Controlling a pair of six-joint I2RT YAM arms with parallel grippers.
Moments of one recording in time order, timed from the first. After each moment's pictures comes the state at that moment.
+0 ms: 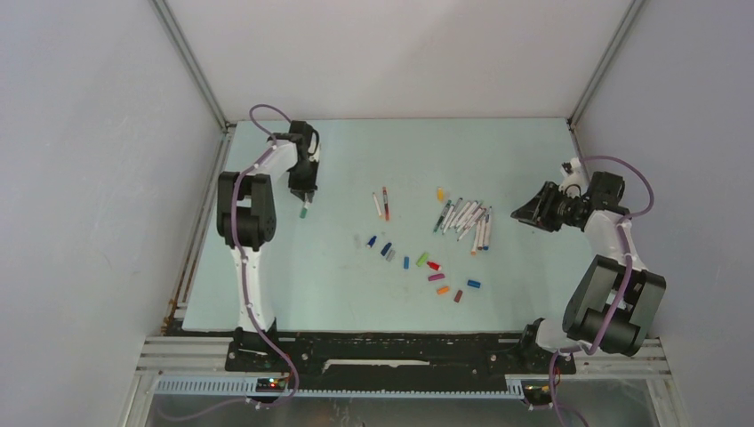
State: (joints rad) left arm -0.12 2.23 1.78 -0.86 -0.04 -0.03; right arm -0.40 1.41 0.90 -0.50 -0.84 0.11
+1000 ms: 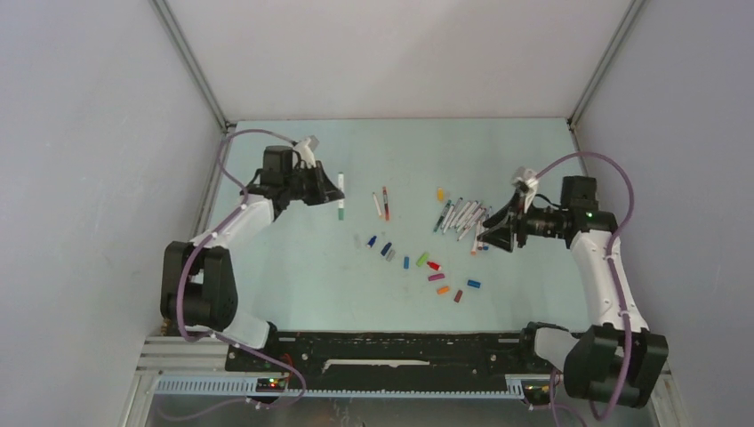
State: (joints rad) left arm -0.14 1.53 1.06 -0.25 0.49 -0.32; right arm -0.22 1.14 0.90 -0.79 -1.25 -0.62
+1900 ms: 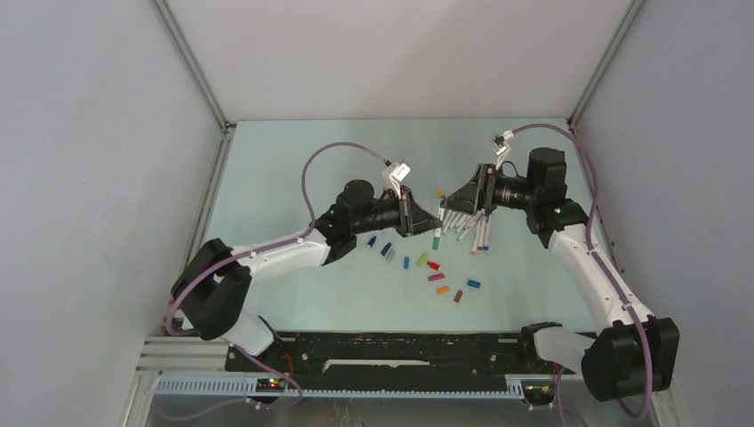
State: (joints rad) left arm -0.79 1.52 0.89 0.48 0.49 -0.67; right arm 0.16 1.16 0.94 -0.19 -0.98 0.47
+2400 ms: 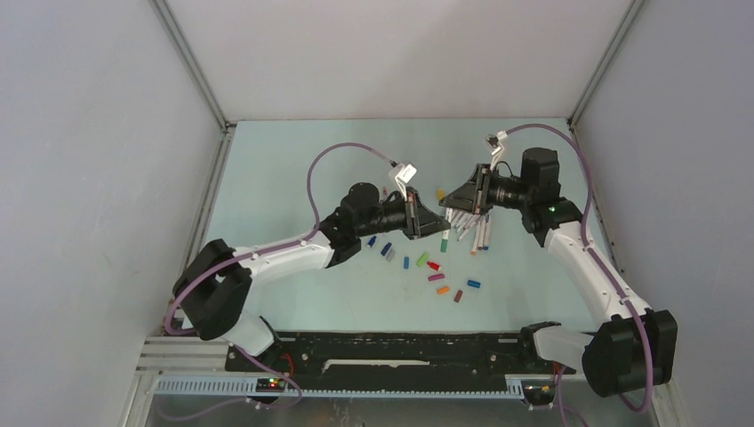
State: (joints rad) left arm -0.85 1.52 0.91 0.53 0.45 -0.70; right arm 0.20 1.18 0.94 -0.18 -0.91 0.47
